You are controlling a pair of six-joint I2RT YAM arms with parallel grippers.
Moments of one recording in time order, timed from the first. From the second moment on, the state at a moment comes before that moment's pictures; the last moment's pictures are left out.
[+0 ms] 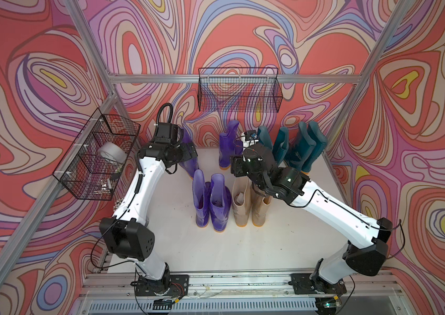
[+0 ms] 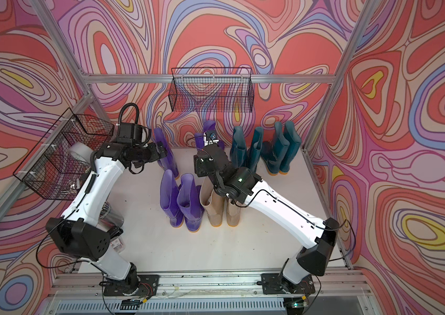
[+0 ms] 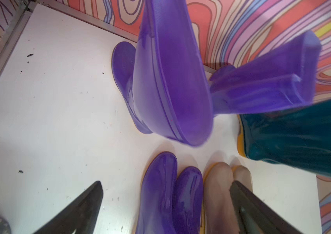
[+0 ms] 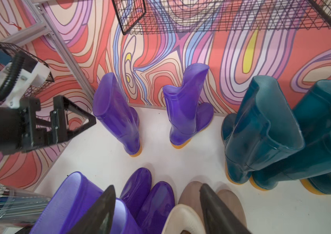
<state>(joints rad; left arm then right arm) -0.13 1.72 1.84 -0.94 0.04 -0.50 0.88 1.57 1.71 -0.57 0.49 0.36</state>
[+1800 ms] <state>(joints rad) -0.22 1.90 1.88 -0.80 0.29 -0.27 0.68 2.12 2.08 -0.43 0.34 0.45</state>
